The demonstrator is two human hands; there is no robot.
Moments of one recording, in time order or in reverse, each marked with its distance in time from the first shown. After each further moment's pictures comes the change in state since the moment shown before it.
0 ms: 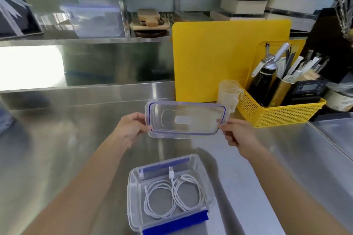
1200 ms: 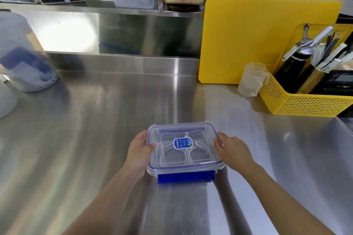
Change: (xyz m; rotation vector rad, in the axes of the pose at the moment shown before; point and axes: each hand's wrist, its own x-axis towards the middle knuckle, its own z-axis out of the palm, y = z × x) left_hand -0.134 -0.109 -0.009 -0.145 0.215 -0.038; right_hand -0.067 0.087 0.030 -1.211 -0.185 -0.485
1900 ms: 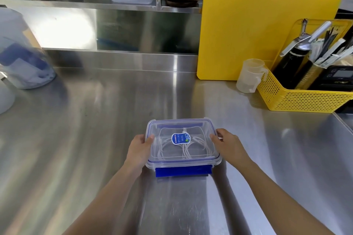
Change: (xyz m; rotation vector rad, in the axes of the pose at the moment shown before) left_hand 0.013 -0.020 0.000 0.291 0.130 -0.118; right_hand 0.003 -0.003 0.010 0.371 -0.035 0.212
